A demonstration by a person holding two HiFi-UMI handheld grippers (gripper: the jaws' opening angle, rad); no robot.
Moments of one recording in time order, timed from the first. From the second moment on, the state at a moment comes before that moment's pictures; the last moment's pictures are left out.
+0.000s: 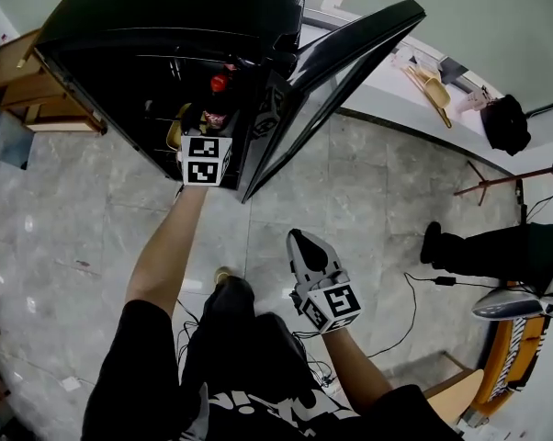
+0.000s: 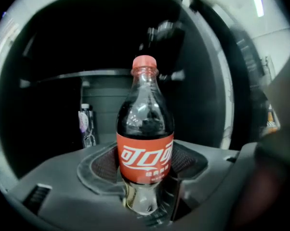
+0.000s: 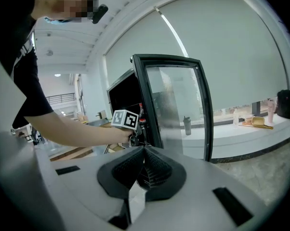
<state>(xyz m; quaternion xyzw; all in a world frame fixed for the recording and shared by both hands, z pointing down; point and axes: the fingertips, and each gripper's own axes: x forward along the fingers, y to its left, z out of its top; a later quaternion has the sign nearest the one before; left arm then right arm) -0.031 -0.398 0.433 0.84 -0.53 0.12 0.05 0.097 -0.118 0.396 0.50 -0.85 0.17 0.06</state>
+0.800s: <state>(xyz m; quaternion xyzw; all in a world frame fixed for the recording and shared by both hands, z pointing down) -0.095 -0.264 0.478 0.84 -0.53 0.11 0.06 0.066 -0.107 0.480 0.44 -0.88 0.14 0.05</state>
